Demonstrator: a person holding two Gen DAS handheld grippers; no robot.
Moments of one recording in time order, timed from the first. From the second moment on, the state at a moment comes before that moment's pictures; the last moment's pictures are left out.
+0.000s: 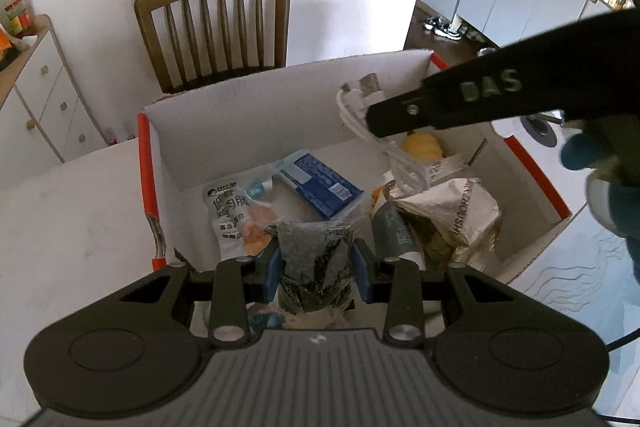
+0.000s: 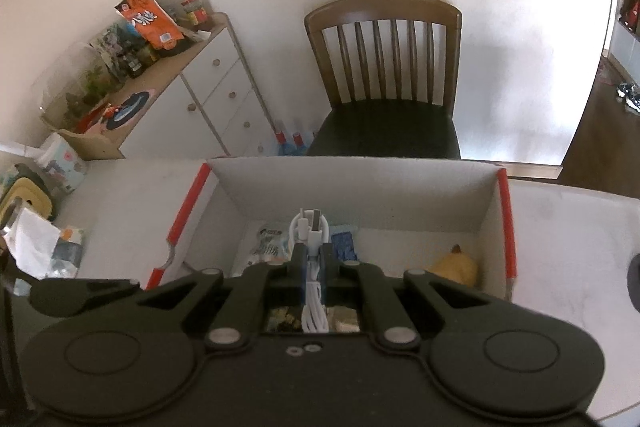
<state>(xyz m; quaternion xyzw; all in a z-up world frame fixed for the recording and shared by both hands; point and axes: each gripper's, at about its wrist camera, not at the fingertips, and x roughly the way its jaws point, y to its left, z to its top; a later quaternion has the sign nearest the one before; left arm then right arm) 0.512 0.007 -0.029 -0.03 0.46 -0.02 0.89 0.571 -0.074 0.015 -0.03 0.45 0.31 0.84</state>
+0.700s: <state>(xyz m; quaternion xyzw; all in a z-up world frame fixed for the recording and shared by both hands) 0.526 0.006 -0.046 -0.04 0.48 -0.02 0.88 0.592 -0.049 -0.040 -0.04 0.49 0.29 0.82</state>
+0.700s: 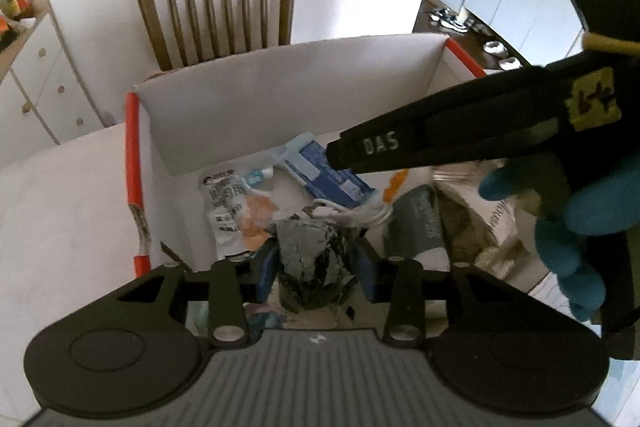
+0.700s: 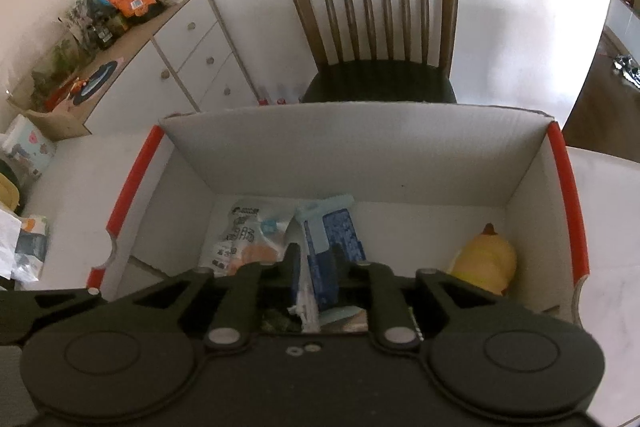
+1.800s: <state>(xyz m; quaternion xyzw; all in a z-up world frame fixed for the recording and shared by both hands) 0.442 0.003 0.013 -0.10 0.41 0.02 0.90 0.521 -0.131 0.022 -0.03 0.45 0.32 0.83</state>
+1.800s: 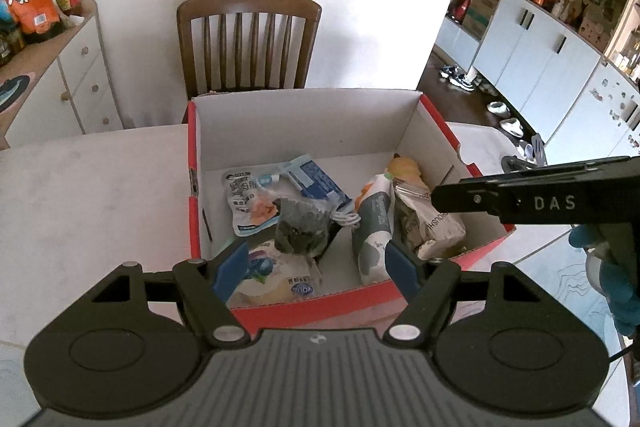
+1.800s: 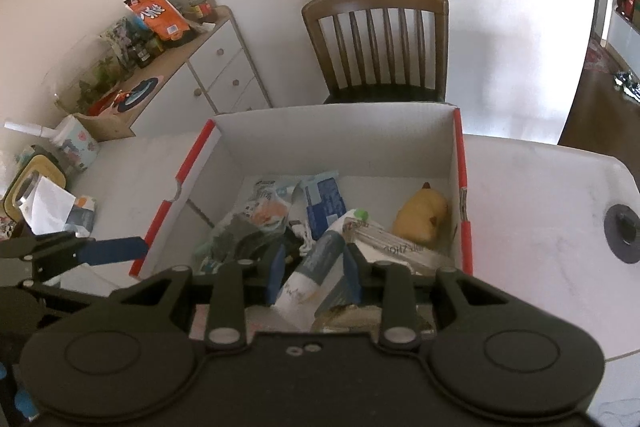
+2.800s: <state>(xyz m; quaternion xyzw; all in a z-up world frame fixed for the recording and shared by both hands) 0.389 -0.008 0.036 -0.10 0.38 0.04 0.92 0.441 -0.186 0.049 -0.02 0.39 0.34 0.85</state>
